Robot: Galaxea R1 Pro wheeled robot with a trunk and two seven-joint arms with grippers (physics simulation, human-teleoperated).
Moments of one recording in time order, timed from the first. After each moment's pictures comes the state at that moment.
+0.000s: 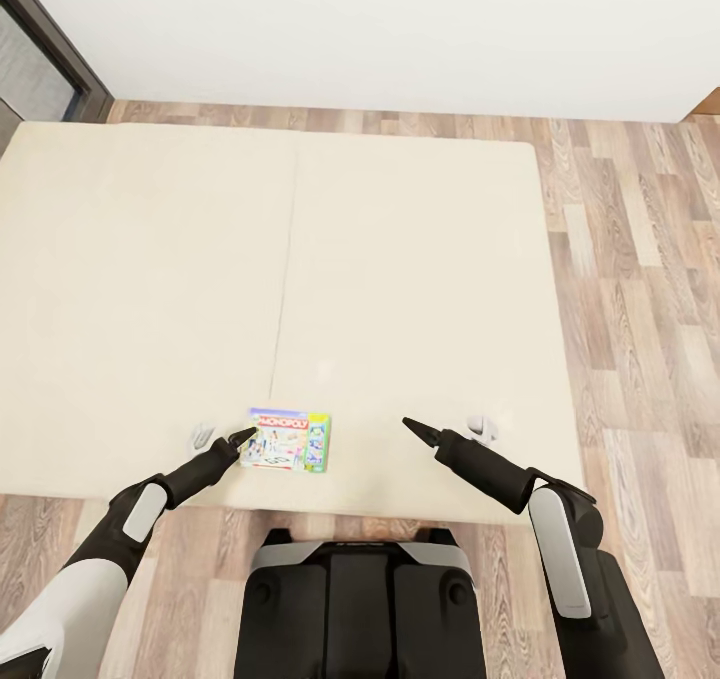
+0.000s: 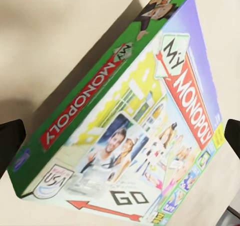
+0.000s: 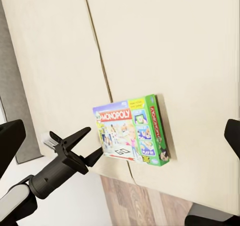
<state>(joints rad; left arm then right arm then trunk) -0.72 0.13 0.34 -0.57 0.53 0.51 -0.60 -0.38 0.11 -0.16 -1.56 -0.54 0.87 0.44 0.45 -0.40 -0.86</state>
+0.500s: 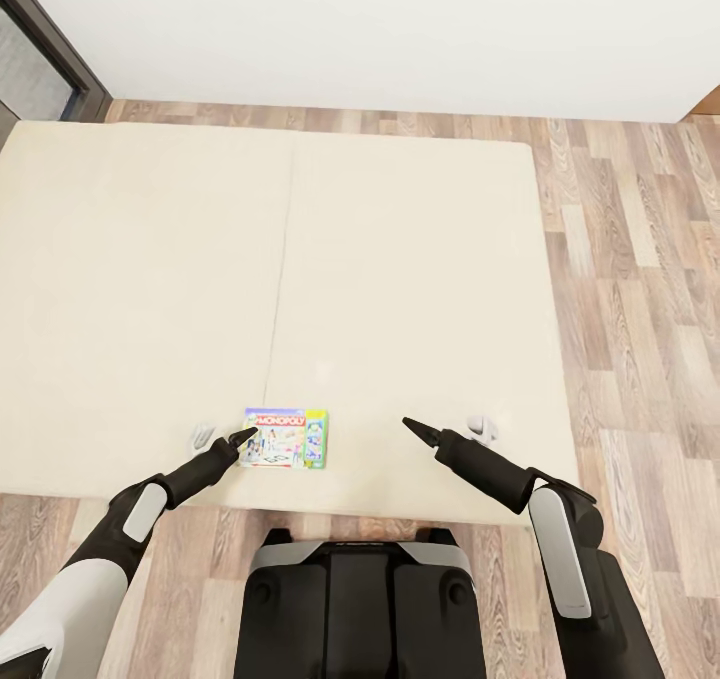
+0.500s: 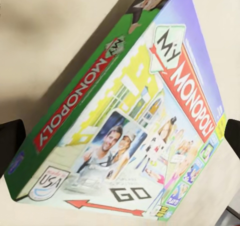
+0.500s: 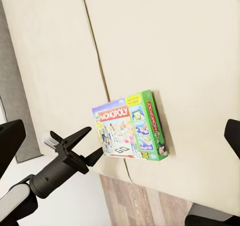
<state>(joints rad) -0.72 0.13 0.34 -0.57 0.53 0.51 -0.60 -0.38 0.11 -0.16 -1.56 -0.54 0.87 0.44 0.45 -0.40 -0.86</state>
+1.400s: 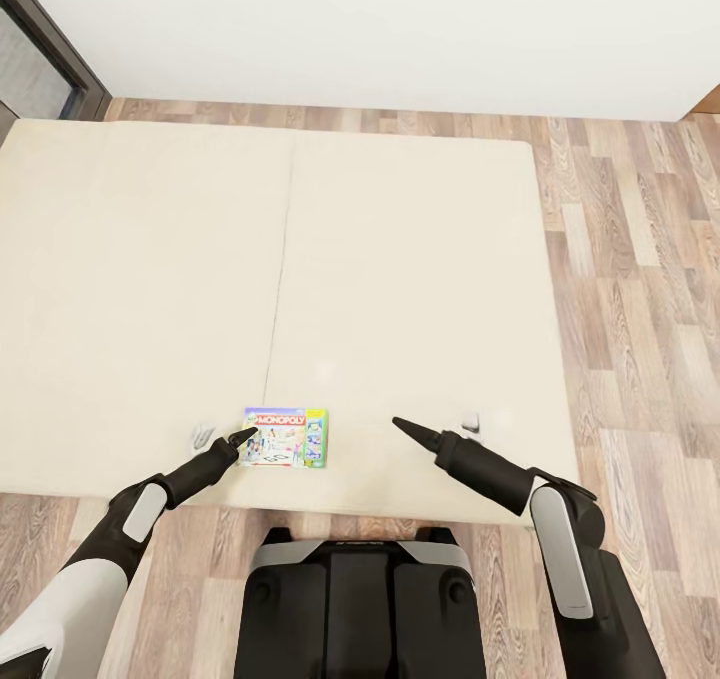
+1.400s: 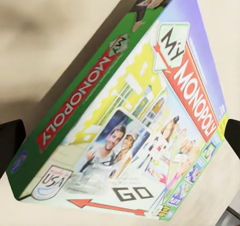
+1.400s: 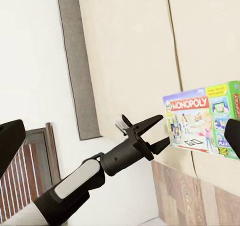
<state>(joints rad) -0.72 0.13 0.34 -0.57 0.53 0.51 -0.60 -0.38 0.11 -0.16 -1.58 -0.55 0.94 0.72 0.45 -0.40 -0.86</state>
